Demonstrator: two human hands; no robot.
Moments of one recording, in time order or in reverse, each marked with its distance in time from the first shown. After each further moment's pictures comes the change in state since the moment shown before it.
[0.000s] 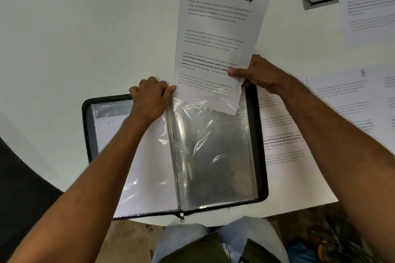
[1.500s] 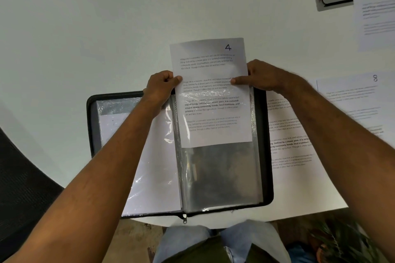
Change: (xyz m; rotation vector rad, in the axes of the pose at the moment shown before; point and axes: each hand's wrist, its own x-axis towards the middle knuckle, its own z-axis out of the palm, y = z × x) left_hand 0.024 0.006 -0.004 -0.993 -0.159 -0.380; right_hand 0.014 -0.008 0.005 -0.482 -0.117 0.105
